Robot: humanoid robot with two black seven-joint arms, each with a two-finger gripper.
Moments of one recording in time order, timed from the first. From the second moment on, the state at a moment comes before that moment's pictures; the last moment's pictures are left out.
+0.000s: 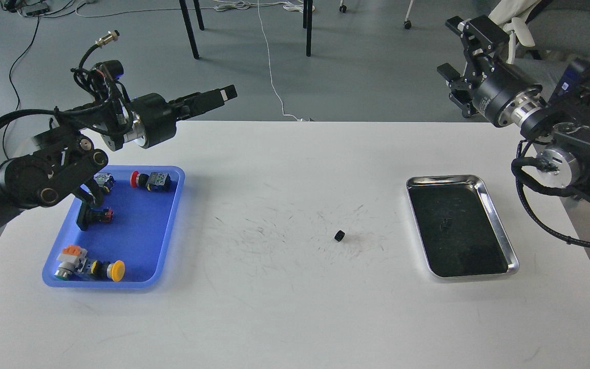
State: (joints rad) left arm -0.94 0.48 -0.42 -0.77 1.19 -0.20 -0.49; right arm 1.21 -0.68 -0.07 1.15 -0.17 -0.05 0.41
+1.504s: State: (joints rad) left arm -0.83 0.57 -0.43 -0.59 0.23 -0.31 -0.36; right arm 1.59 -0.59 -0.63 1.29 -1.21 0.16 0.38
